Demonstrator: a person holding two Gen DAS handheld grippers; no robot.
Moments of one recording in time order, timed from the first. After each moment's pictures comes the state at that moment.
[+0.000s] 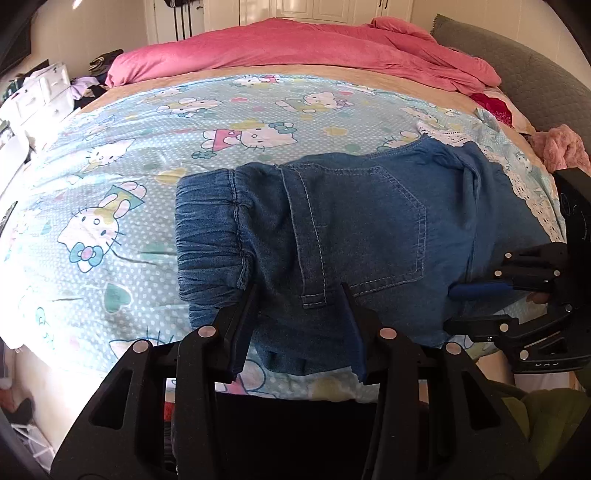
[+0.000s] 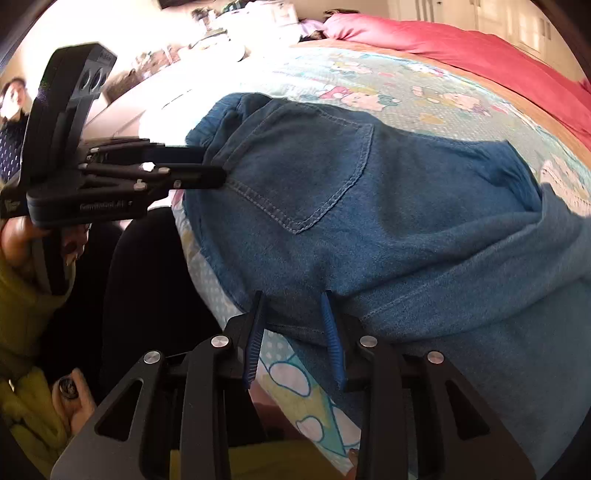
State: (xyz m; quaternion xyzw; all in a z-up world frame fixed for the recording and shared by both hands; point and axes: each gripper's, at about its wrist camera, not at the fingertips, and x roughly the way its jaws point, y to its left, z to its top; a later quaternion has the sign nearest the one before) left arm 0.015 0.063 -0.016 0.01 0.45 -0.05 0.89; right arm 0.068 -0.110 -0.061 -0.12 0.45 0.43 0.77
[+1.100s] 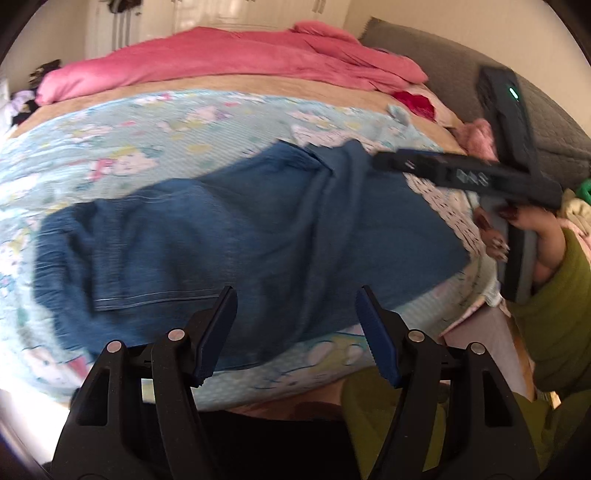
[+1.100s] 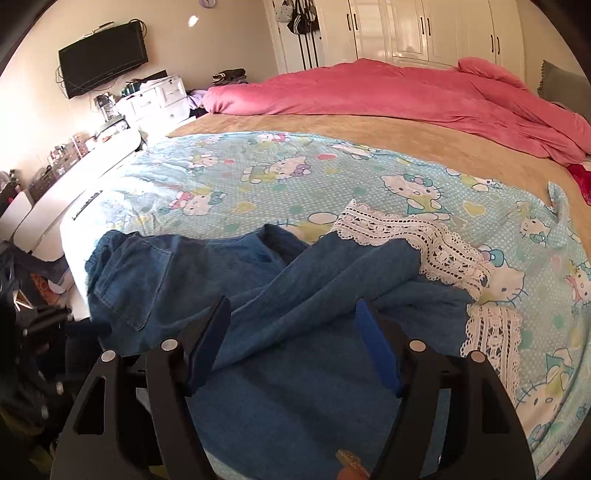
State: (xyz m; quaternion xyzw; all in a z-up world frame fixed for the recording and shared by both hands) left arm 0.006 -0.043 0.003 -0.01 0.44 -0.21 0.88; right arm 0.143 -0.237 0.007 -0.03 0.39 0.26 0.88
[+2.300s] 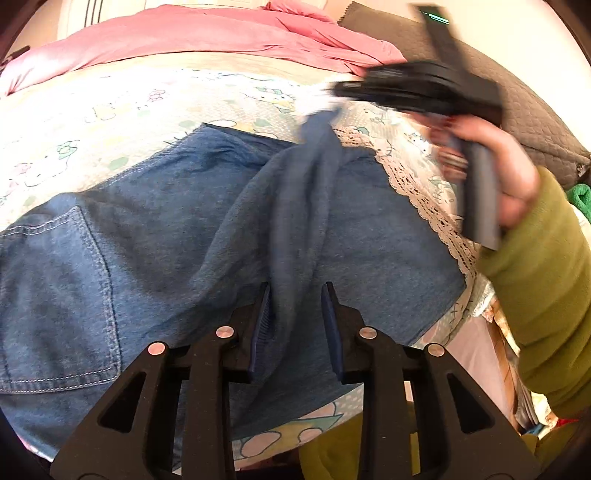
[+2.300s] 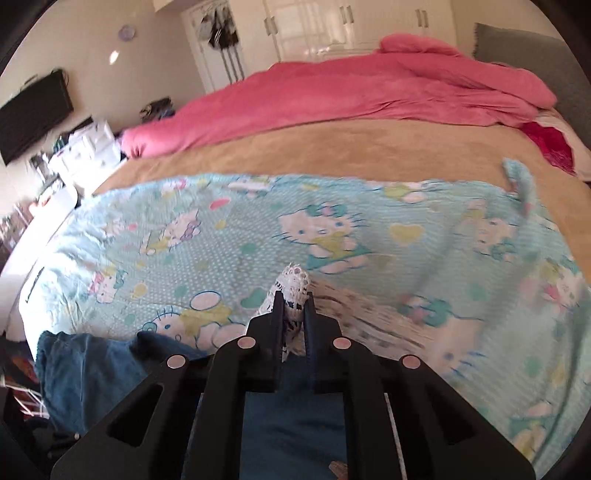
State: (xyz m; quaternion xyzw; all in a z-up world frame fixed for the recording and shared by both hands) left arm 0.060 -0.111 -0.031 -0.04 0.46 -0.25 0.85; right arm 0.242 -0.305 0.017 0.05 0.39 0.14 0.91
